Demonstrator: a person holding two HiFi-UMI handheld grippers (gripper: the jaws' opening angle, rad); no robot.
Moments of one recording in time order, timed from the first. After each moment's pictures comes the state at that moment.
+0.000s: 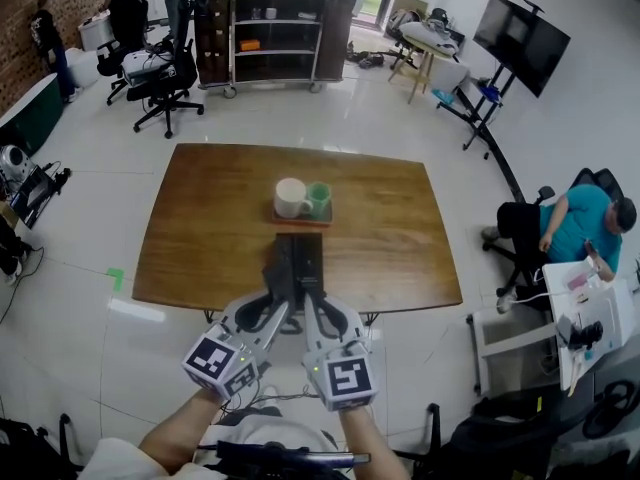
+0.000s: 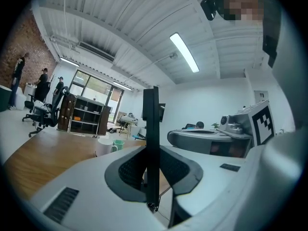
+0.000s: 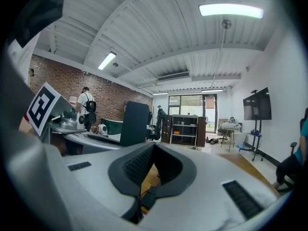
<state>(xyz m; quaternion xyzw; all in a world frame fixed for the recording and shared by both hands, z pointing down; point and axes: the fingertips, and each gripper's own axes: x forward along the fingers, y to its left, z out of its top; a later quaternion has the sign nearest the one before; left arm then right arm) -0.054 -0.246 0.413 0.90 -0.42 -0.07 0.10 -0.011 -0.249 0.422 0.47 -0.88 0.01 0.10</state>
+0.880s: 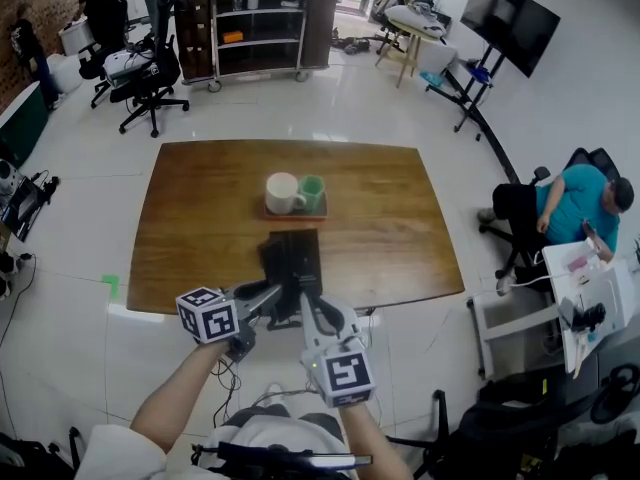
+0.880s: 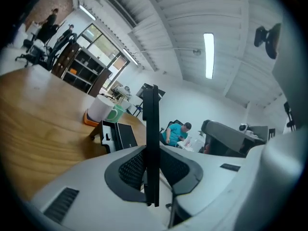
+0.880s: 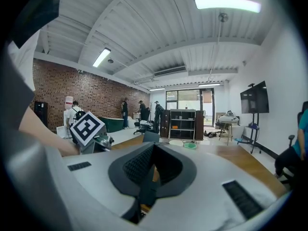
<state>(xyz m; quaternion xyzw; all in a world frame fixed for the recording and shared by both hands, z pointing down) -0.066 -0.323 0.519 0.89 -0.31 -0.06 0.32 -0.014 -0.264 0.448 0.49 -0.86 0.05 0.10</state>
